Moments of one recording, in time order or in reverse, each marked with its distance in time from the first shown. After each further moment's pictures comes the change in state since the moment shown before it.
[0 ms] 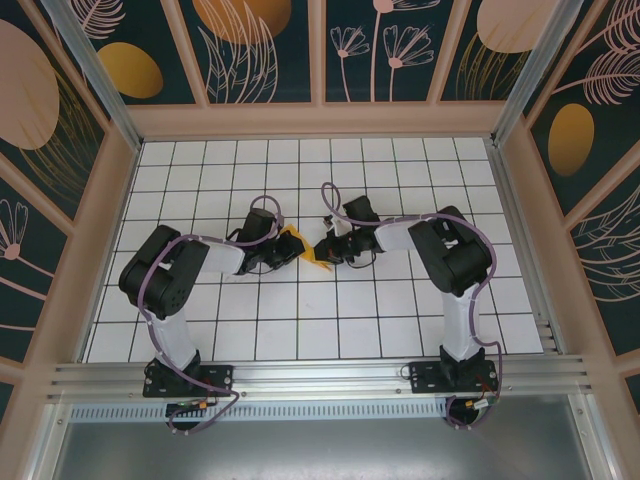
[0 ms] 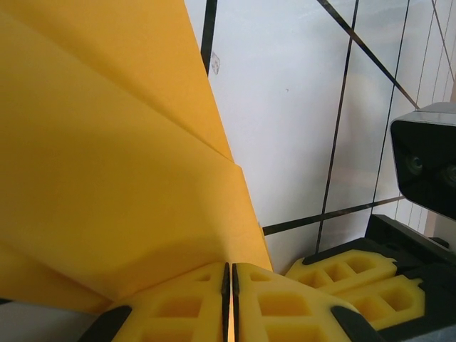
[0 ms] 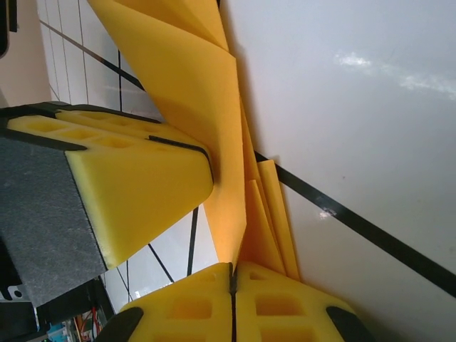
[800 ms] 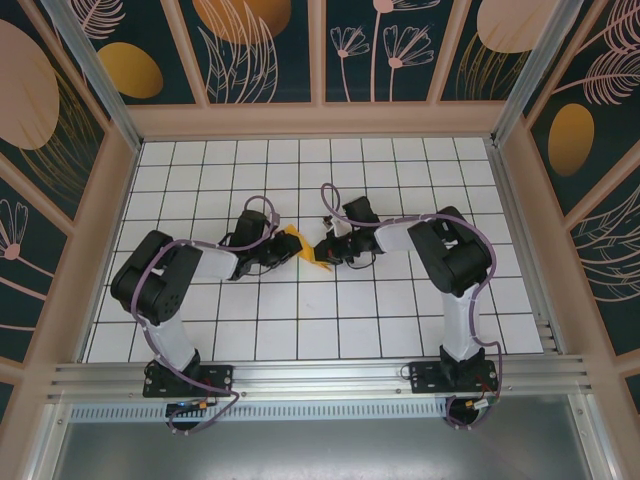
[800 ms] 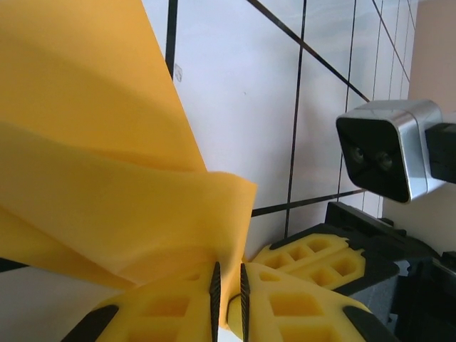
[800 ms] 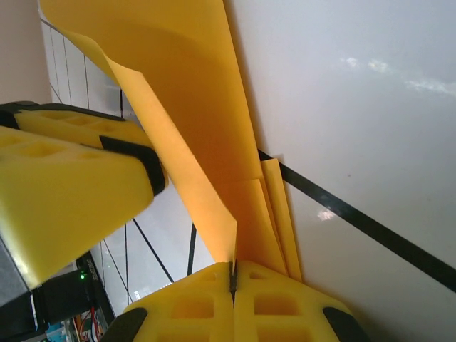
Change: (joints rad) left arm 0.017 -0.058 -0.077 0.114 0.049 0.001; right arm 0.007 0.001 -0.009 0.018 0.001 0.003
